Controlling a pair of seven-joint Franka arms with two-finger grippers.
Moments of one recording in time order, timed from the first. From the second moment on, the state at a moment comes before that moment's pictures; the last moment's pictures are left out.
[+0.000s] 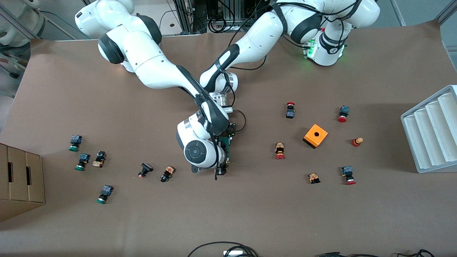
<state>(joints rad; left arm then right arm) -1.03 1.05 -0.13 -1.50 1.77 1.90 -2.54 0.66 1.02 -0.11 -1.03 0.40 2.02 2.05</state>
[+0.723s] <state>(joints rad) -1.03 1.05 -0.13 -1.50 1.77 1.90 -2.54 0.66 1.04 -0.11 -1.02 0.40 2.03 2.06</state>
